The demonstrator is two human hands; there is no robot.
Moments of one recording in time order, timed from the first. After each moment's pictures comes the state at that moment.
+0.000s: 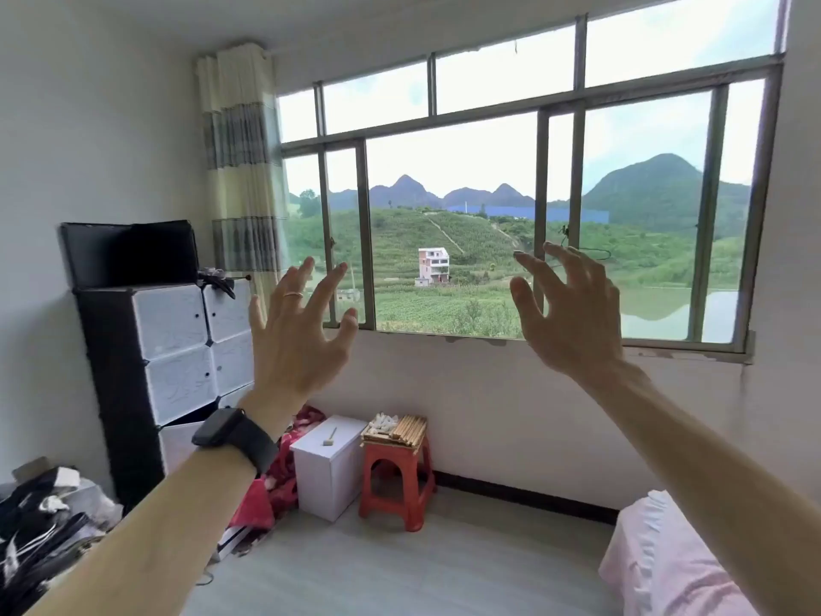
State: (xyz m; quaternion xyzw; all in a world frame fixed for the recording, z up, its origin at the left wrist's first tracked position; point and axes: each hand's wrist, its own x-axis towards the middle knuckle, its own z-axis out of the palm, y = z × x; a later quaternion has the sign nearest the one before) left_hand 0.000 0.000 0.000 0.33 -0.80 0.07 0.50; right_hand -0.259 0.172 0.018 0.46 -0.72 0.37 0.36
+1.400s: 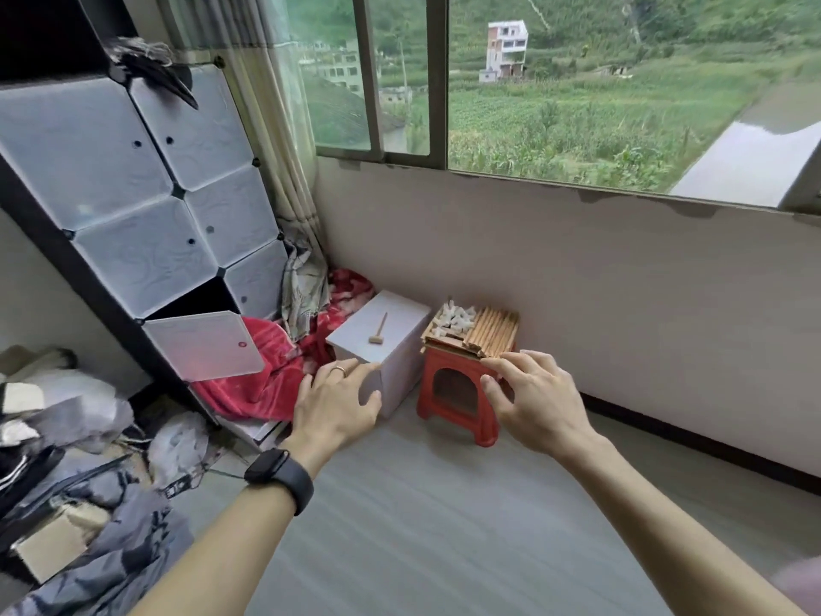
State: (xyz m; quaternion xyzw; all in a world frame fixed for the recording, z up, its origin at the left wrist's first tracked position) left_hand -0.229 -0.690 -0.313 0.52 -0.84 -0.08 0.09; right_hand -0.480 -0.561 -0.309 0.58 -0.79 0.18 -0.02
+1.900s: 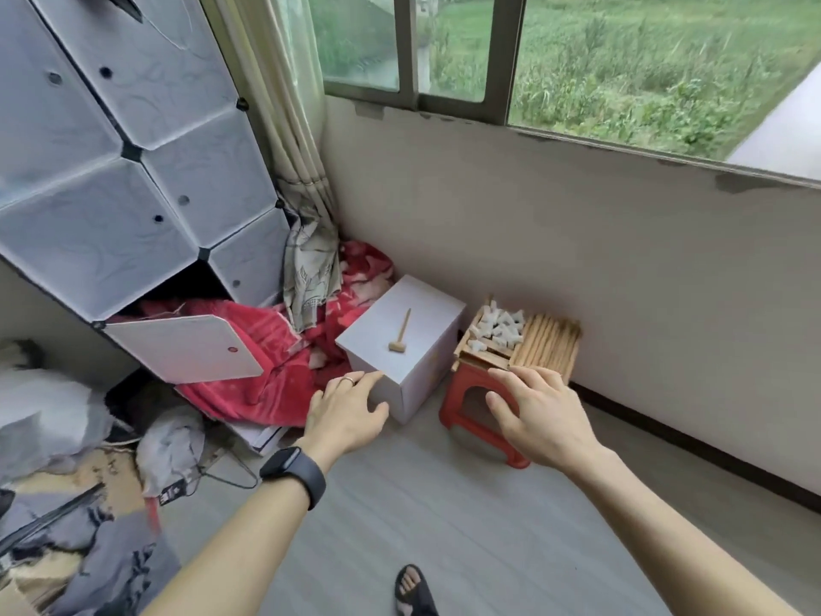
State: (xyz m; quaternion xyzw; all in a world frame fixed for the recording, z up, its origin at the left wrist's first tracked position) left_hand -0.284 -1.003 -0.409 0.55 -0.81 -0.19 -0.04; right_hand -0.540 -0.873 -0.391 0.59 -0.79 0.08 -0.13
